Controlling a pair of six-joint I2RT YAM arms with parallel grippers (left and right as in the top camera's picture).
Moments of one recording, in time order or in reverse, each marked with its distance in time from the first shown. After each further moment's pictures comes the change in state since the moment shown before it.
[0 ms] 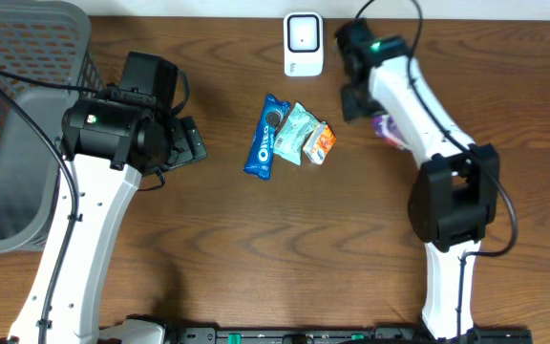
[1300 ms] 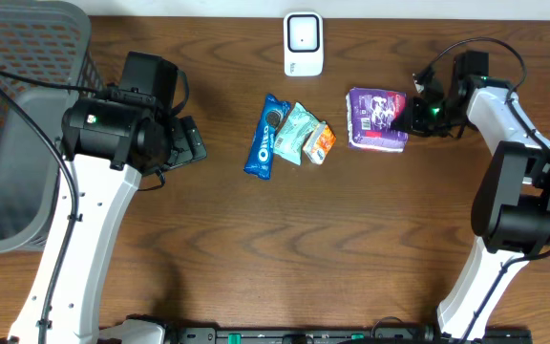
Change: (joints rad) left arm 0.000 0.000 0.000 0.000 0.000 0.000; right arm -0.426 -0.081 -0.448 0.378 -0.757 -0.263
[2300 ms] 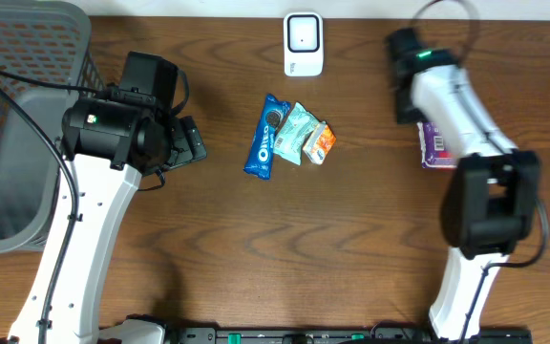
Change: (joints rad) left arm 0.000 0.000 0.000 0.000 0.000 0.000; right arm 0.209 -0.025 0.227 -0.245 0.967 0.262
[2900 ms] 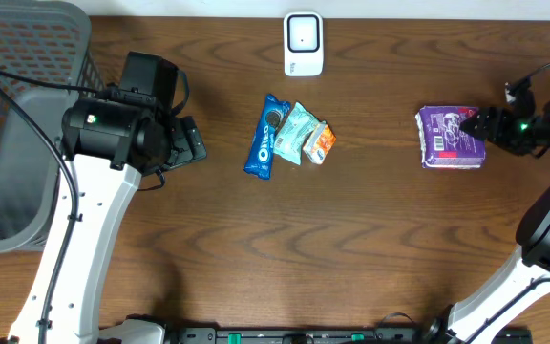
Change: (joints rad) left arm 0.000 0.000 0.000 0.001 0.000 0.000; right arm -0.578 -0.028 -0.259 0.266 -1.009 -0.466
